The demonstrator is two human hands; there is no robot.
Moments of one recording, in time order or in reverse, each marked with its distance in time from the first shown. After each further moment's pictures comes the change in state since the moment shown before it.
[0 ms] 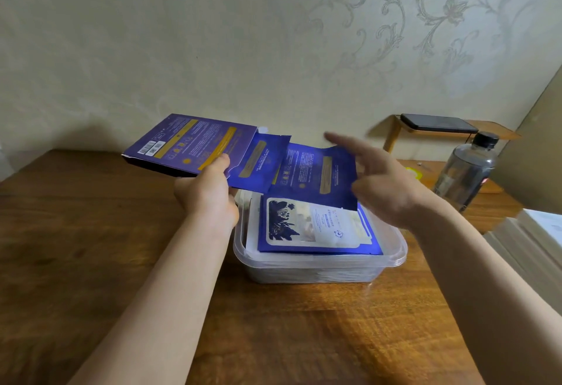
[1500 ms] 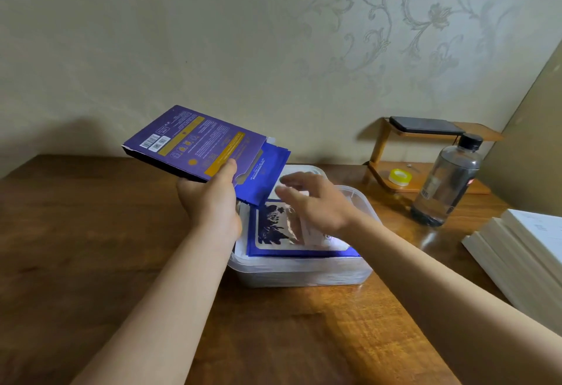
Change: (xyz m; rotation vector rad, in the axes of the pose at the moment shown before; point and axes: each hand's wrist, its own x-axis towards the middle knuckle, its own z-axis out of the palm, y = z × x) left_hand -0.001 -0.026 0.009 0.034 -0.063 0.171; right_hand 0.016 0.020 0.052 -0.419 -0.035 0.050
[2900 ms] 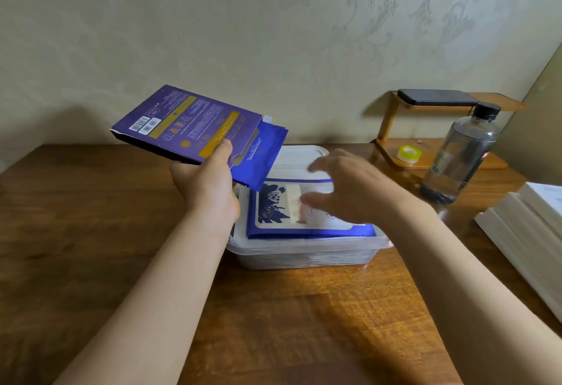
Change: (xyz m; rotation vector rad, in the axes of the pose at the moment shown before) left_hand -0.004 0.004 0.000 -0.010 -0.019 -0.010; right_hand -0.026 0.004 -0.033 -0.689 0.002 -0.003
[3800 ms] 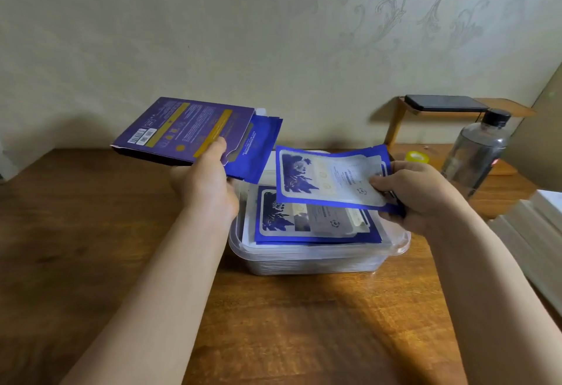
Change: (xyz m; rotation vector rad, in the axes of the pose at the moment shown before) left_hand 0.004 0.022 -0.002 -0.054 0.028 -0.113; right_hand -0.014 0.043 -0.007 1.278 0.130 0.616
